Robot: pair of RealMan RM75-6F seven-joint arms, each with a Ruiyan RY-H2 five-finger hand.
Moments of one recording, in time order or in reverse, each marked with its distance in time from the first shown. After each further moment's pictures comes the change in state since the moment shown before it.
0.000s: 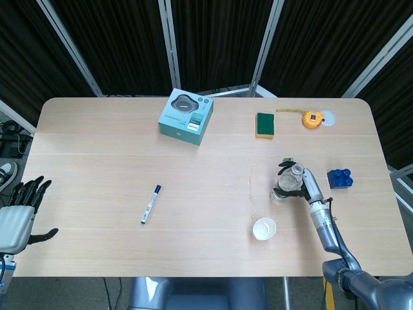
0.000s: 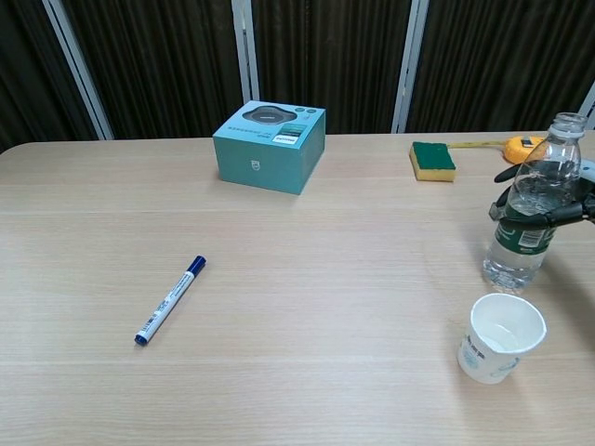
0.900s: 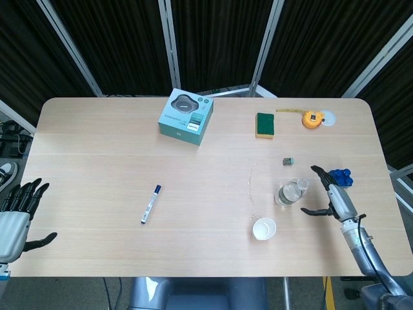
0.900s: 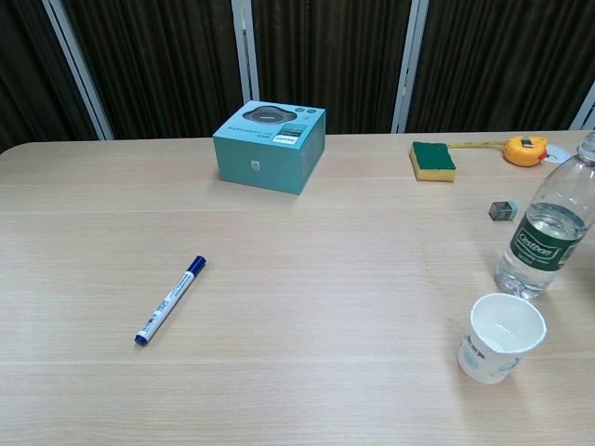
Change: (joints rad) left arm 0.043 0.039 0.033 -0.034 0.121 0.089 -0.043; right arm -0.151 0.276 -0.113 -0.238 -0.065 0.148 -0.297
